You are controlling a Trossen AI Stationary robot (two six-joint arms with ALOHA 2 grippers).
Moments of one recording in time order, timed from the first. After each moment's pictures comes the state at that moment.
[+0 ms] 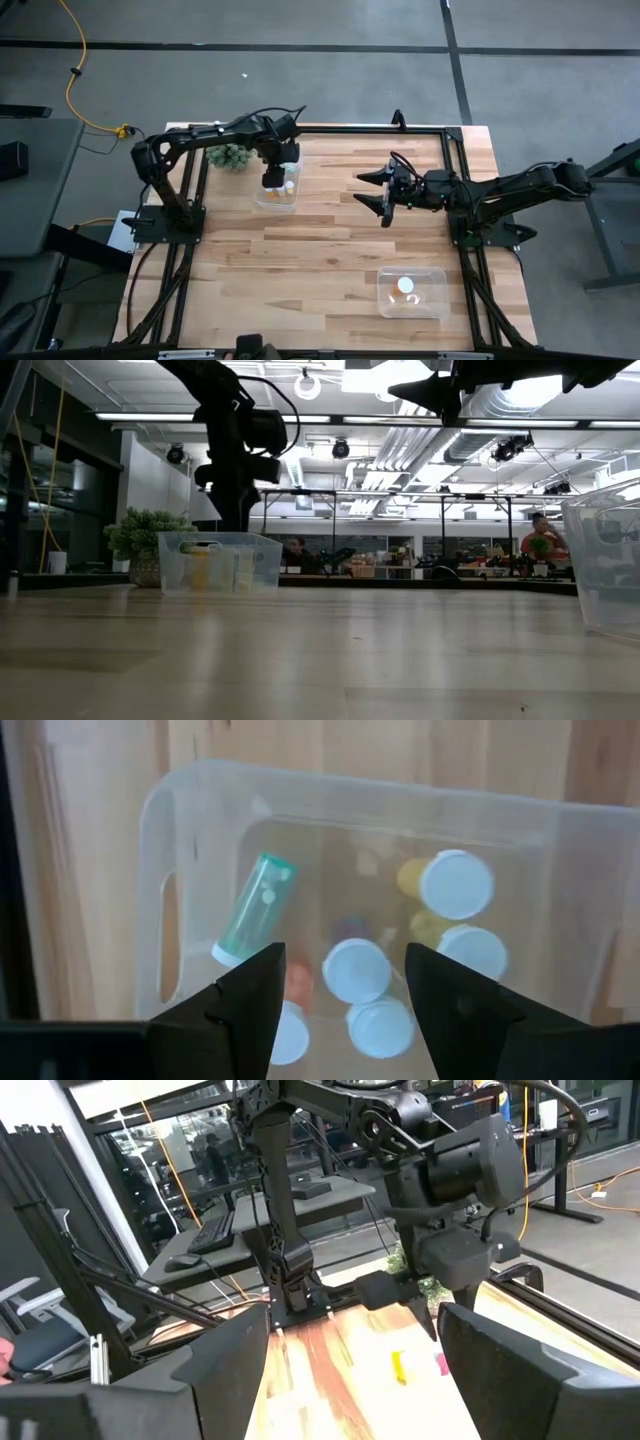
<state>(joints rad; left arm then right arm) 0.65 1.72 1.29 -0.93 0.06 0.52 0.05 1.07 0.59 0.49 0.22 0.24</state>
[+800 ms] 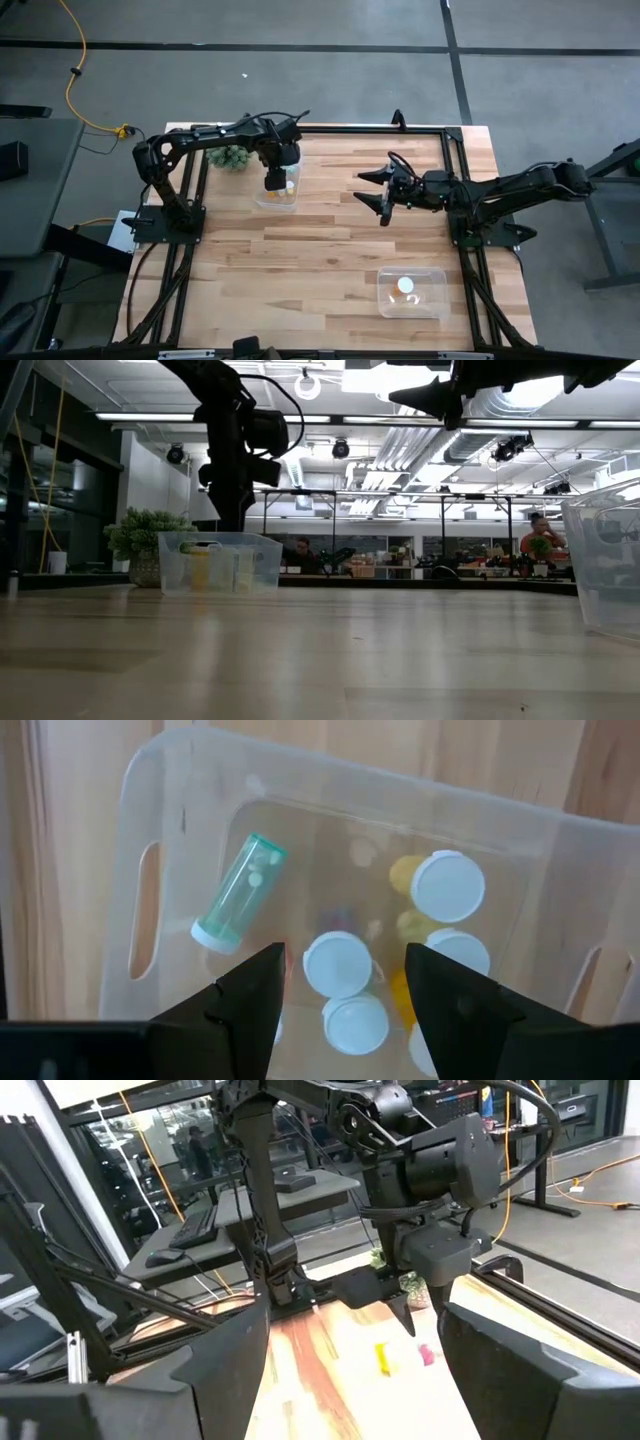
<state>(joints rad) 0.63 1.73 1.29 -0.95 0.04 0.39 0.05 1.07 0.59 0.47 0.26 0.23</state>
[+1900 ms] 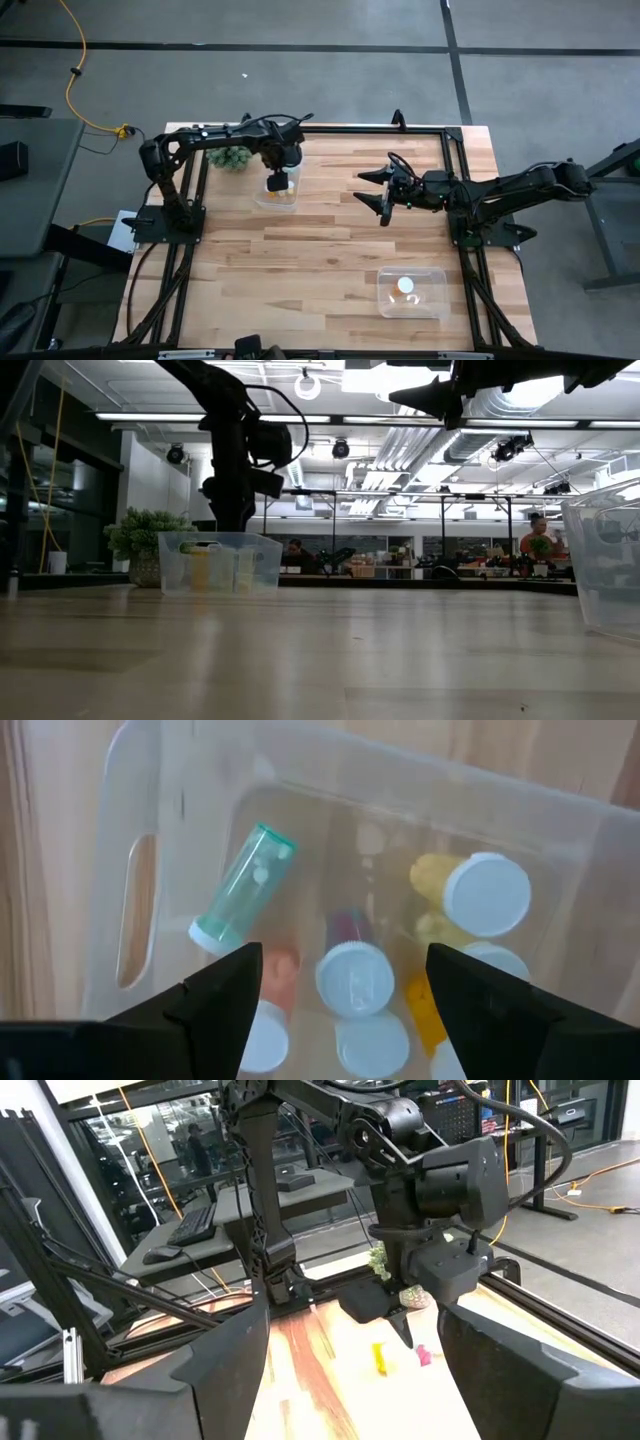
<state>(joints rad) 0.62 1.78 1.29 -0.94 0.01 0.37 0.05 1.07 0.59 0.47 0.26 0.22</state>
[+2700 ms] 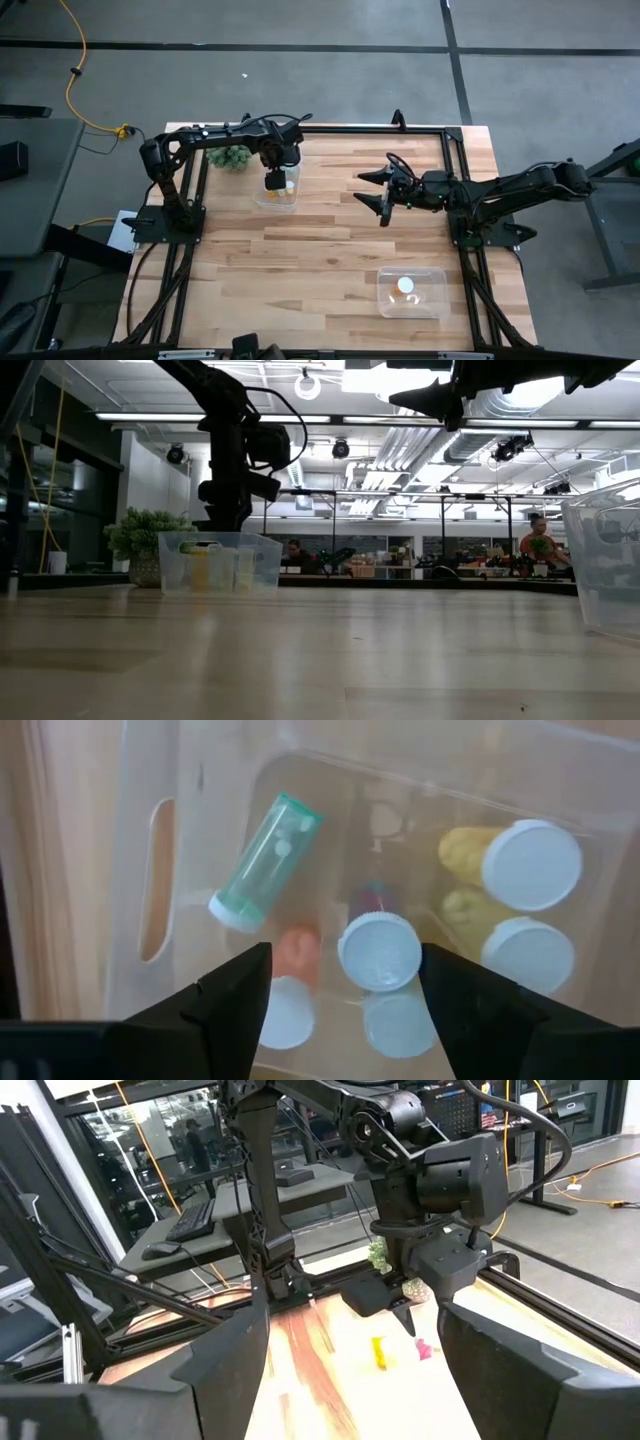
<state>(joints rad) 0.63 1.79 1.29 -0.96 -0.04 0.39 0.05 1.07 0.59 0.45 0.26 0.23</state>
